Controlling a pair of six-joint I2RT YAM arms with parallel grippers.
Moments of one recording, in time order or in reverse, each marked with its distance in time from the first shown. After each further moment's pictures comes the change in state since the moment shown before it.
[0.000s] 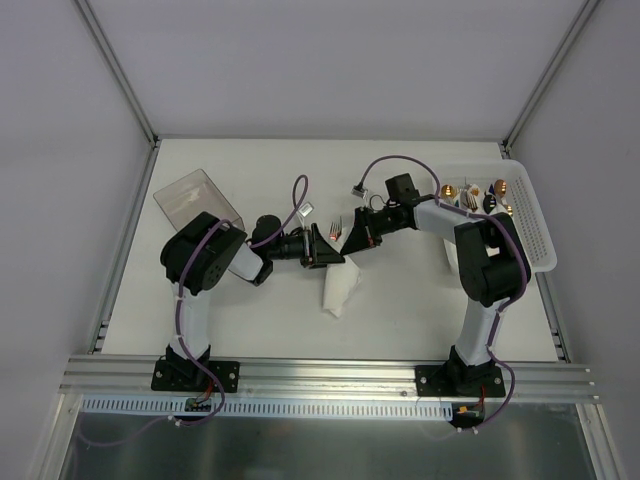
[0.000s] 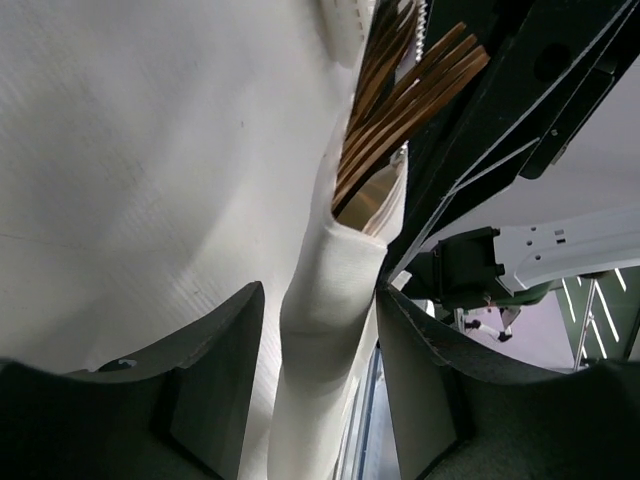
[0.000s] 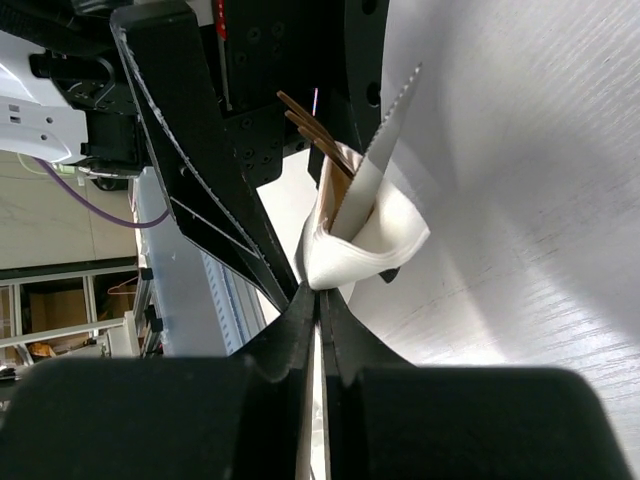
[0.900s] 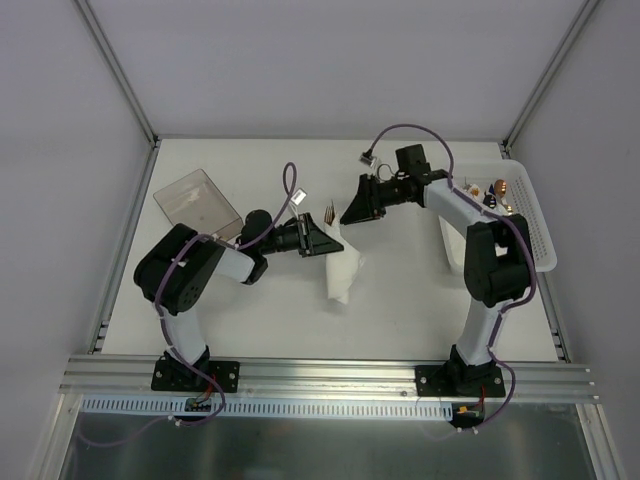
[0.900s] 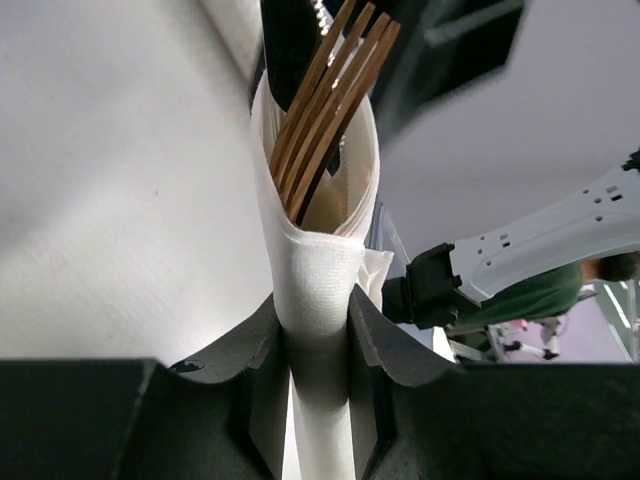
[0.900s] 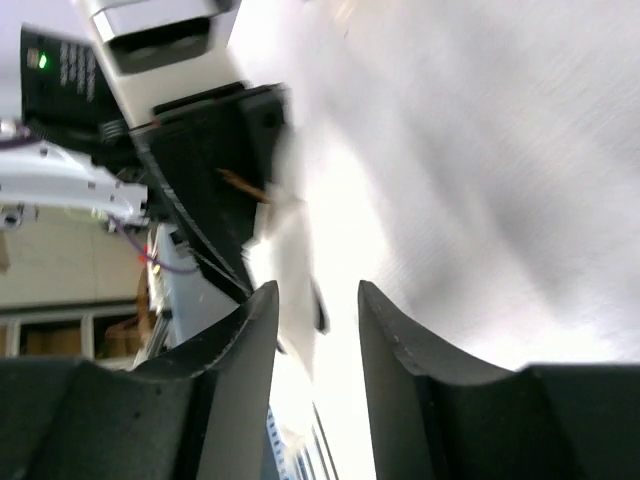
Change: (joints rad) left arm -0.002 -0.205 -0.045 0.003 -0.058 0.014; right arm -0.043 -0.010 0.213 -0.099 -0.036 0.073
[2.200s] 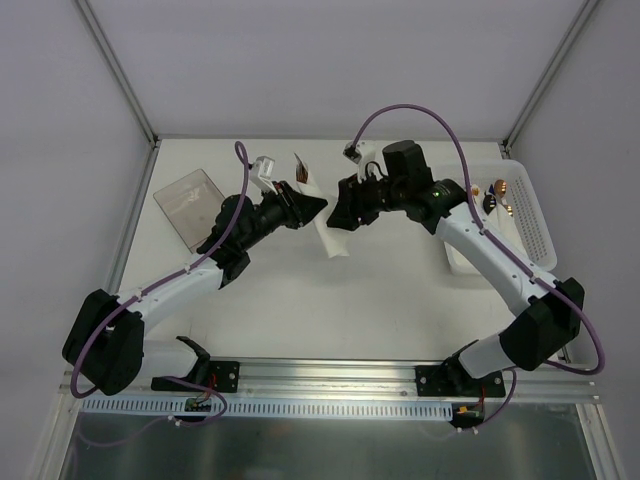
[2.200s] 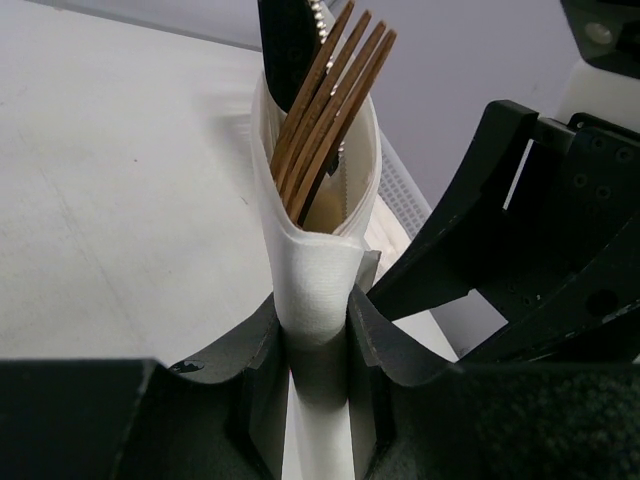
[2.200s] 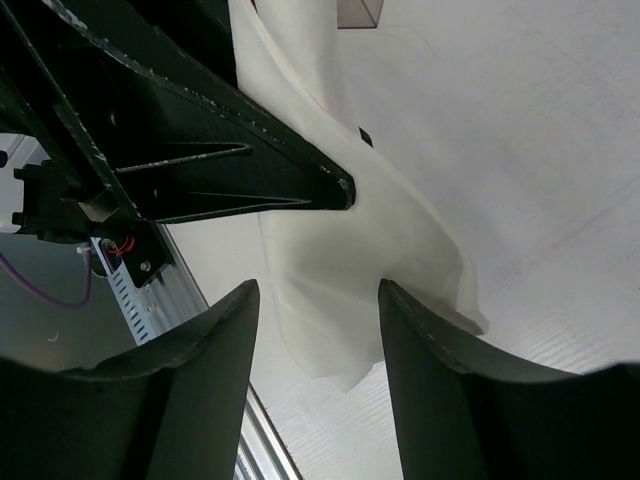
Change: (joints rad) left arm -0.063 -0.568 0.080 -0.586 -0.576 0.320; right arm 0.270 -0.423 0.016 -0.117 0.580 -0.048
